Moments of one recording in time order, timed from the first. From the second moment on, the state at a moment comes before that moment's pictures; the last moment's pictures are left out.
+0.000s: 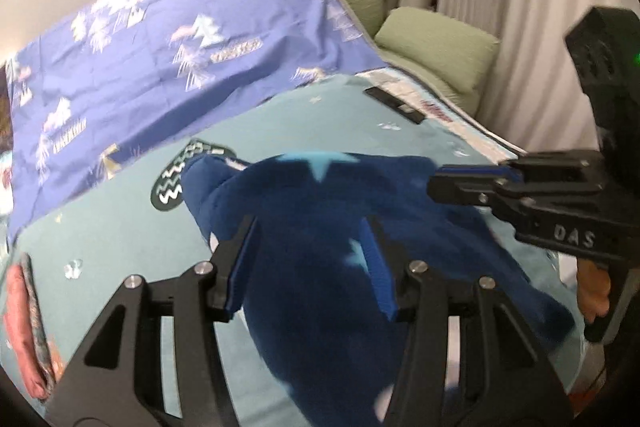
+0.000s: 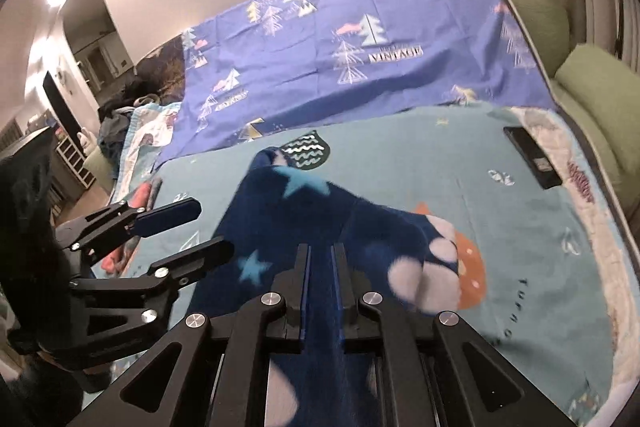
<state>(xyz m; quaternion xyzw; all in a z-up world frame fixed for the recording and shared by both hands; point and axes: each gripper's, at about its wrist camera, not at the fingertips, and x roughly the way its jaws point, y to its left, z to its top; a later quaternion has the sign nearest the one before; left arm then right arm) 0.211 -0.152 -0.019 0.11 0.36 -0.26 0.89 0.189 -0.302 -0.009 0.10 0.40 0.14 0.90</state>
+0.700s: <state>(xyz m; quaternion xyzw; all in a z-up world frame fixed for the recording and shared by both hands) 0.230 -0.157 -0.074 0.10 0.39 -0.23 0.88 0.235 -0.329 -0.086 0.16 0.46 0.11 0.87</state>
